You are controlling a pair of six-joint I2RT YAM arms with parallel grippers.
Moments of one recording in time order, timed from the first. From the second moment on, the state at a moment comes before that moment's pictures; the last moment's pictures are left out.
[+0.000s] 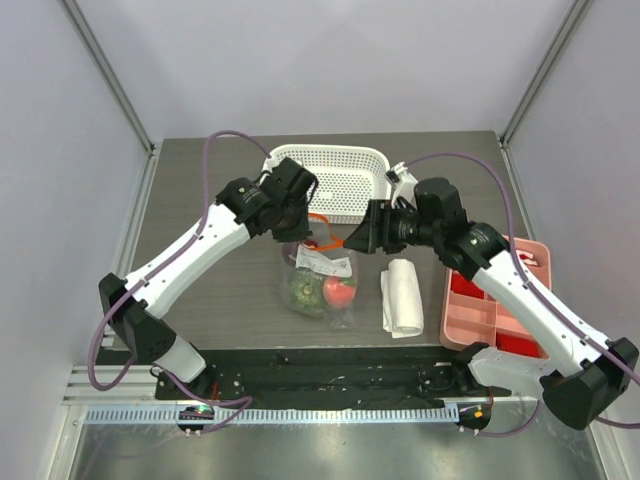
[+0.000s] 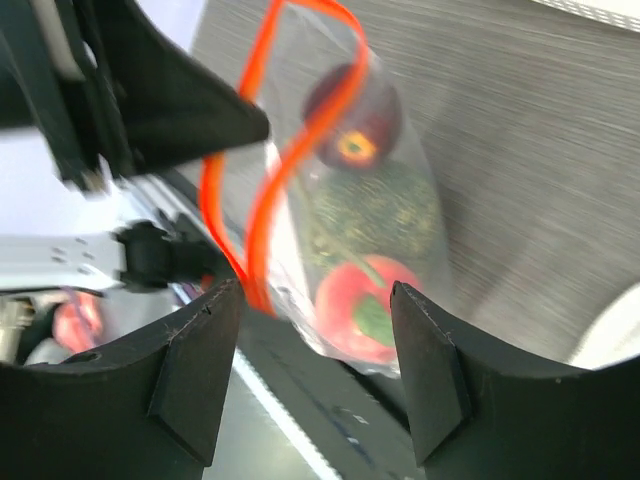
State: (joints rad) left arm -0.76 1.56 1.63 -1.07 -0.16 -0.74; right arm 0.57 1.09 1.08 -0.52 -0.39 0.52
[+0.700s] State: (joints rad) left arm -0.76 1.48 1.70 -1.18 -0.11 -0.43; right arm 0.62 1.29 1.31 -0.51 -0.49 0.75
